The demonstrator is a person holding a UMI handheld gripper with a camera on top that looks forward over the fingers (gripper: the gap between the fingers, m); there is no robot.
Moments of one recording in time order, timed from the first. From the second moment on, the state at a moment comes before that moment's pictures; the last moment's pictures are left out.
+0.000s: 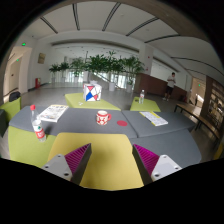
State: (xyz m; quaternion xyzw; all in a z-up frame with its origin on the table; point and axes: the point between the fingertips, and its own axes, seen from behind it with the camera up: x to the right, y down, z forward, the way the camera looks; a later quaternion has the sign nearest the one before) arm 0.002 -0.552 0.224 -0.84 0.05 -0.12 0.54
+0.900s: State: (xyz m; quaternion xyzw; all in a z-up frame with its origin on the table) arm -0.358 -0.386 0.119 -0.83 -0.07 0.02 0.56
